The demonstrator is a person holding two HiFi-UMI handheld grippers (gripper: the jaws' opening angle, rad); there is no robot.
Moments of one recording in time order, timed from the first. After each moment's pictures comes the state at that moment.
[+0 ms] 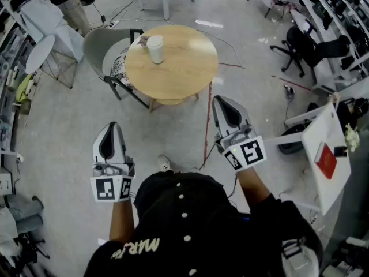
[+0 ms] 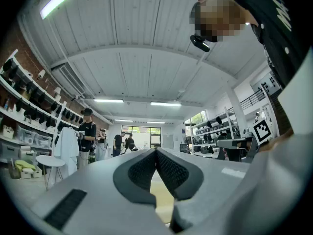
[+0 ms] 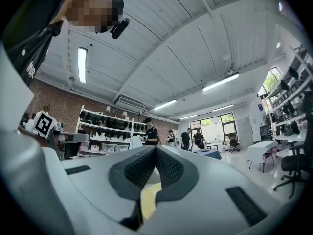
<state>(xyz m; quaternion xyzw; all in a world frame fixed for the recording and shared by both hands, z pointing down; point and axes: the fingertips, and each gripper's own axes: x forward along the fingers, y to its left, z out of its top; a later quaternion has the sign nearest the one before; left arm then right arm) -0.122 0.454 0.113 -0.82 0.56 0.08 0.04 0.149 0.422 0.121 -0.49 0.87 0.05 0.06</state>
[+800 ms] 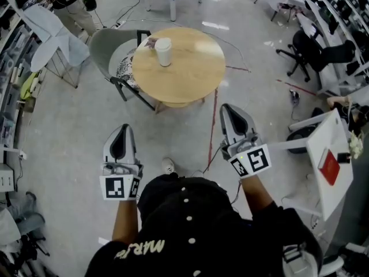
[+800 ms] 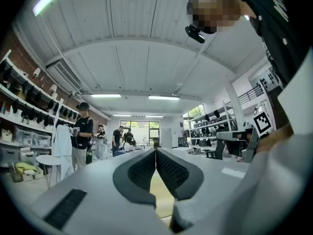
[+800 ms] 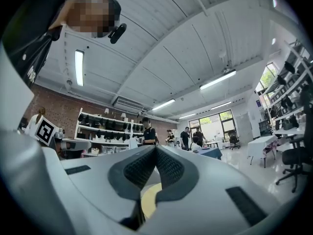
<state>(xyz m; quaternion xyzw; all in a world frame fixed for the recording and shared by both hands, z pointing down) -0.121 0.437 0.135 -0.83 0.55 0.04 0.03 0.147 0.416 0.130 -0.49 0.87 0.03 0.07</state>
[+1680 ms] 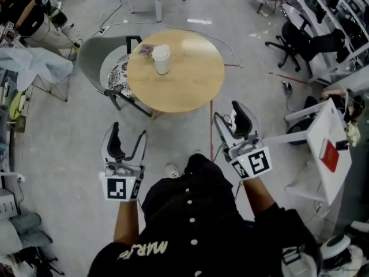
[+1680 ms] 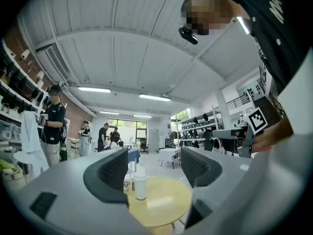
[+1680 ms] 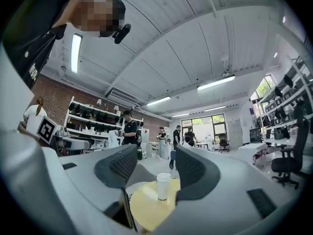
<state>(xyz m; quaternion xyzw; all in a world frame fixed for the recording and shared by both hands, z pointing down) -0.157 0.341 0.152 -0.88 0.48 0.05 0.03 0.099 0.352 0.137 -0.54 0.84 0.05 0.03</state>
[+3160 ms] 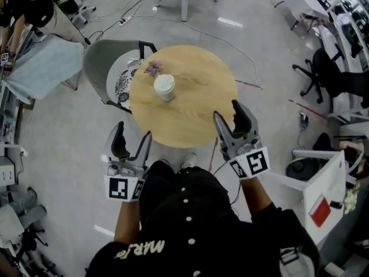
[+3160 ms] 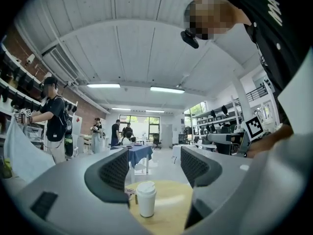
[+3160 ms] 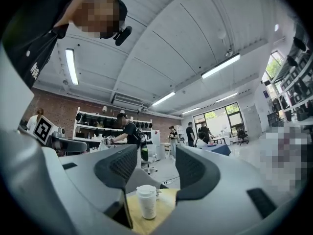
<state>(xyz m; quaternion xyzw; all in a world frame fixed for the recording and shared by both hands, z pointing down) -0.055 0.139 0.160 -0.83 0.55 0.02 0.00 0.182 0.092 0.155 -0.45 0.89 0.01 0.06</state>
